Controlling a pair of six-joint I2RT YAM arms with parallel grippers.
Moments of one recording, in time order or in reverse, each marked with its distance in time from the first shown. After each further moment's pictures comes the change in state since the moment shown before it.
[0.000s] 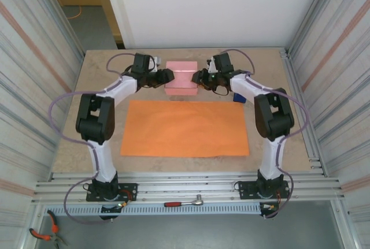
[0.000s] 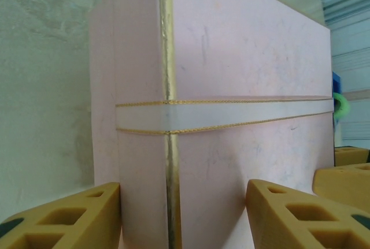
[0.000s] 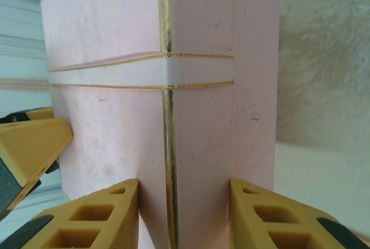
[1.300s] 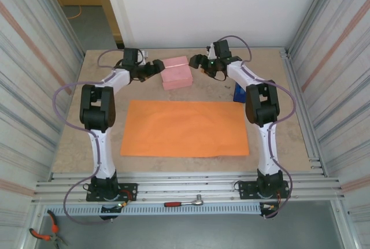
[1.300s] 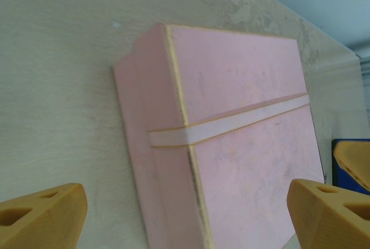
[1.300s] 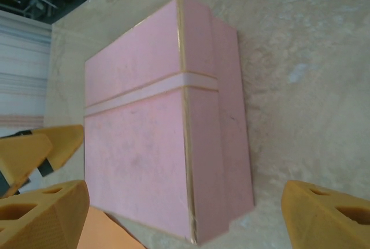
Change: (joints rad) left arm 0.148 0.251 0.245 -0.021 0.003 0.034; right arm -0.070 0.383 0.538 -0.147 -0.003 -0.111
